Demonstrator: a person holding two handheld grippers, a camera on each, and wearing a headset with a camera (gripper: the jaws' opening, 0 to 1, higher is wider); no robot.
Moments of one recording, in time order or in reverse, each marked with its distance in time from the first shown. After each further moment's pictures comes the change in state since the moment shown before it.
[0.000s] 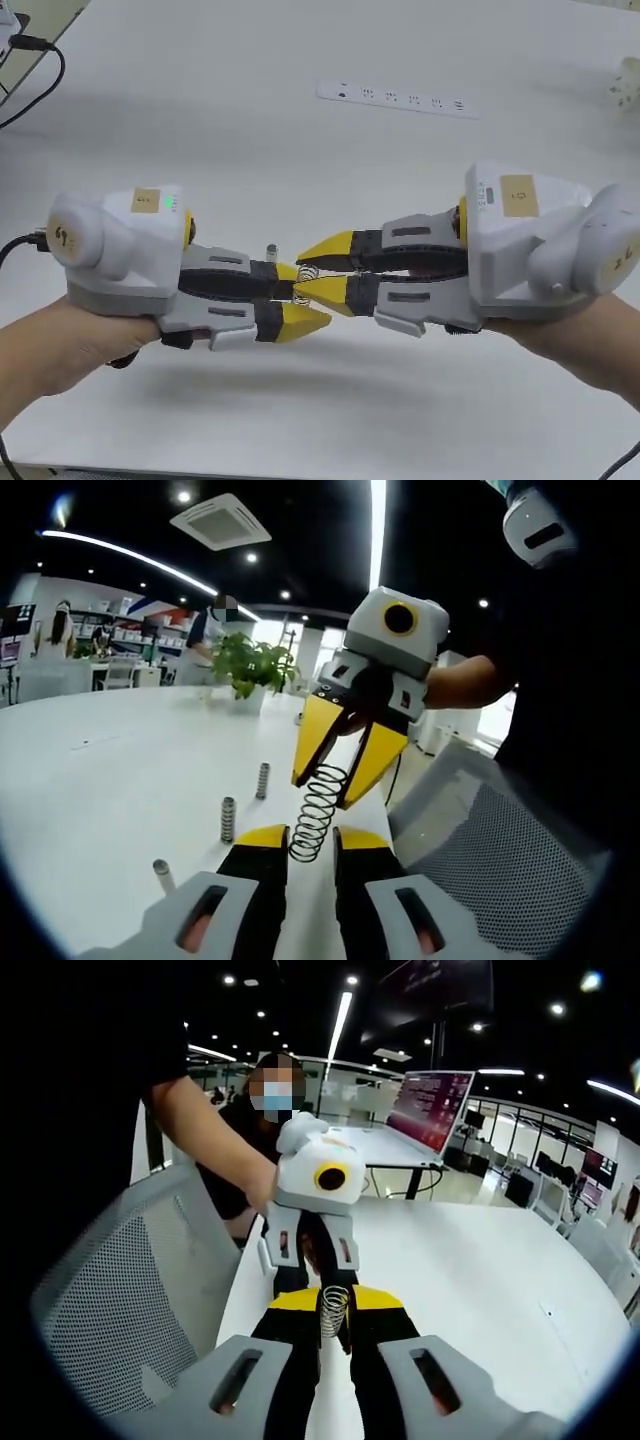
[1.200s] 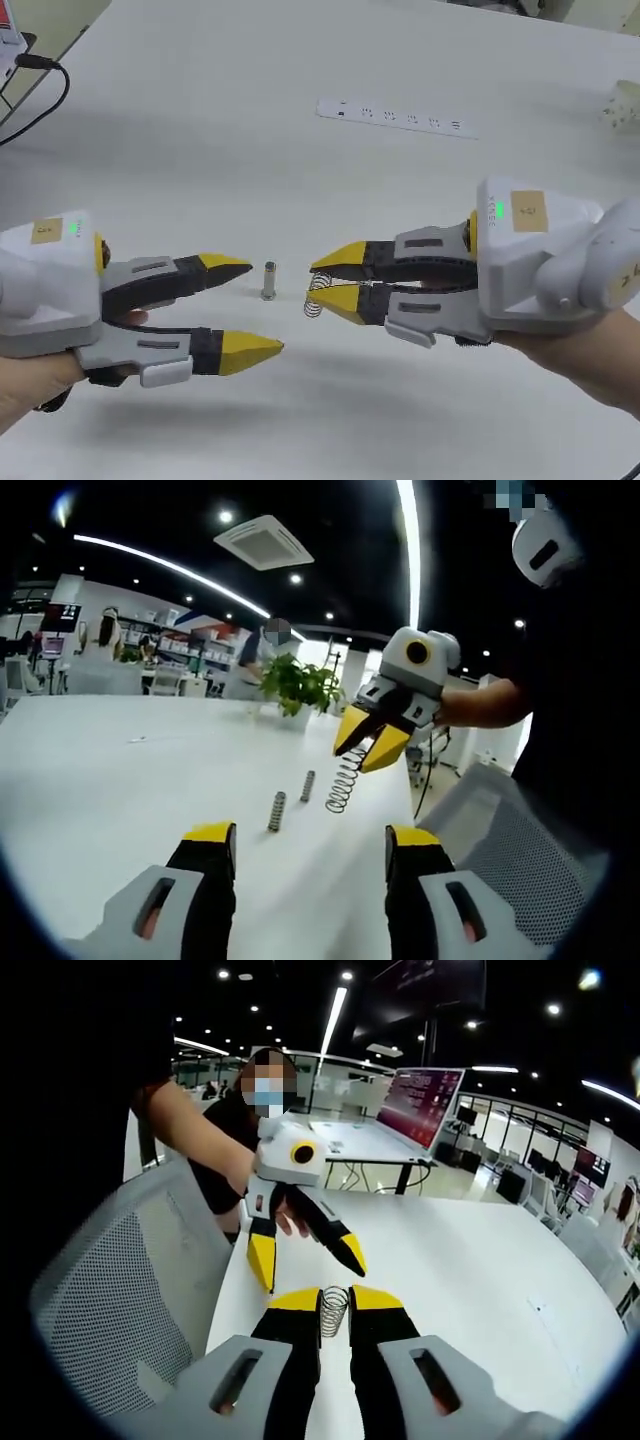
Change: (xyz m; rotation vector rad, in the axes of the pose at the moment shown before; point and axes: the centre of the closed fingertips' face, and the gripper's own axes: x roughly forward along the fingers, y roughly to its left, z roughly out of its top) left arm -0.059 0.025 0.000 -0.056 -0.096 0.225; right arm -0.010 -0.012 -0.003 0.000 0.026 -0.039
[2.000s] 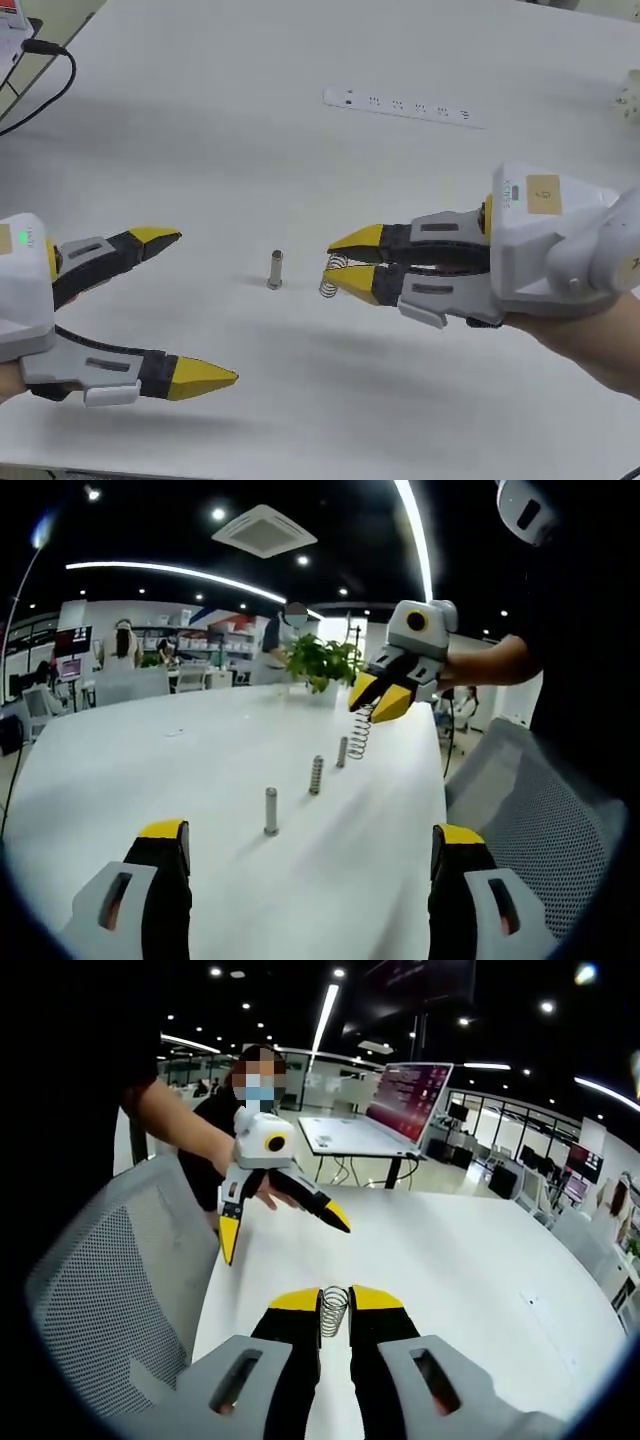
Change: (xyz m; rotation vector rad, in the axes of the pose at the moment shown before) left arm -0.031 0.019 -0.022 0.108 0.100 0.119; right arm -0.002 -0.015 -0.009 0.011 0.014 -0.040
